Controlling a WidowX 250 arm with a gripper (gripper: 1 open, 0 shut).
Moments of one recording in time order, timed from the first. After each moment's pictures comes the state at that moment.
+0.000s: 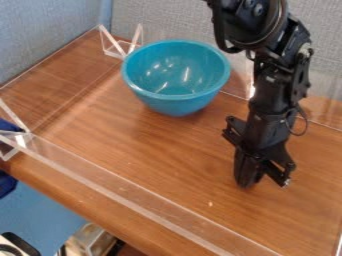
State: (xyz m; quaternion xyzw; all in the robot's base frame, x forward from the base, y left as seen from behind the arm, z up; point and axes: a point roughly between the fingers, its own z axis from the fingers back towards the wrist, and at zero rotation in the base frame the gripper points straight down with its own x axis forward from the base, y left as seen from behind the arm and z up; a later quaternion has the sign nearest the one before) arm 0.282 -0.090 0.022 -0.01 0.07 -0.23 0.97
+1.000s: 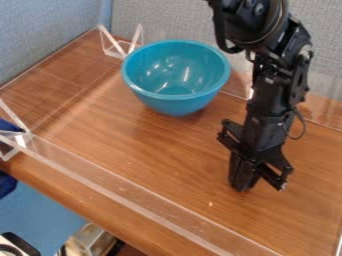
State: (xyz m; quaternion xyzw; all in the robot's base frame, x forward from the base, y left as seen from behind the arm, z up) arm 0.279 -0.088 0.024 -0.01 0.08 -0.22 0.97
